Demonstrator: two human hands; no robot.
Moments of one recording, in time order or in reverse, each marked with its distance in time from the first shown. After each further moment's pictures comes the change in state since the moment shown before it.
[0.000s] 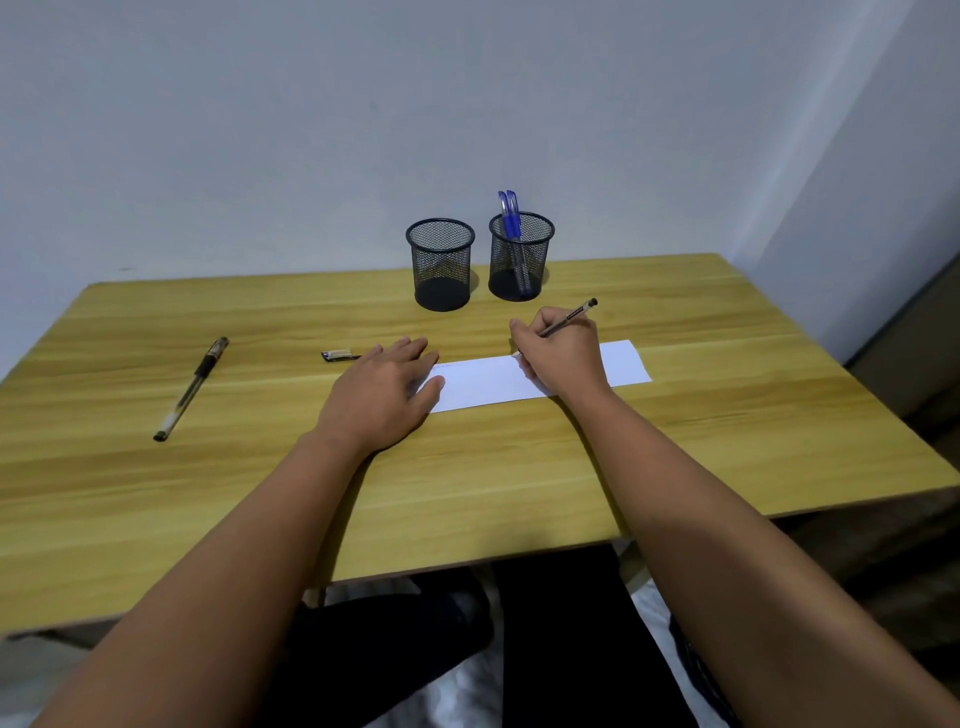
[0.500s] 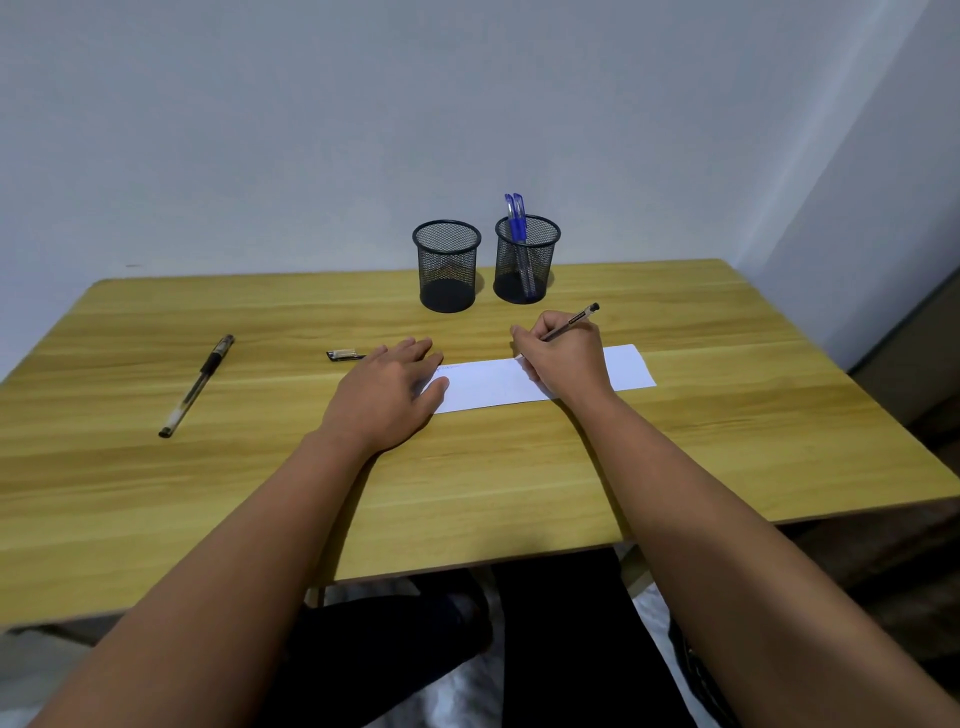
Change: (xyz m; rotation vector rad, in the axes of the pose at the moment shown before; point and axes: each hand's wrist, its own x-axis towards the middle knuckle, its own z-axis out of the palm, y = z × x) left_hand 0.000 -0.001 0.000 -0.002 0.008 0.001; right_hand 0.002 0.004 0.001 -0.060 -0.010 -0.023
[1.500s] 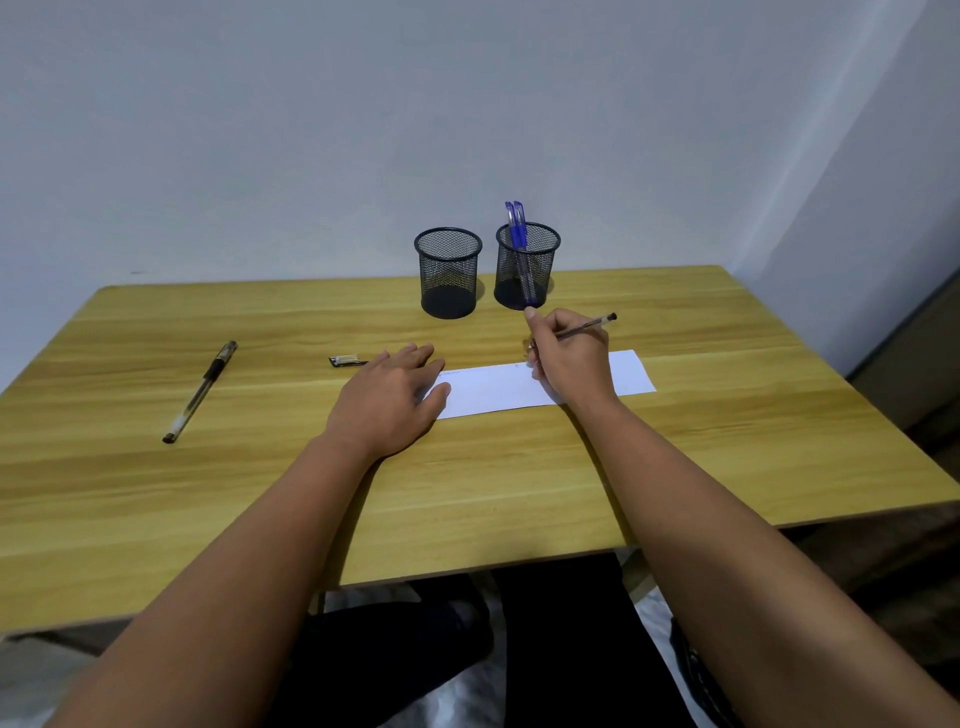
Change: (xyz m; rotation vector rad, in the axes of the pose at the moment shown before) left_hand -0.001 0.000 -0.001 0.035 -0.027 0.009; right_hand -0.001 -0.003 -0.004 0.125 0.050 -0.047
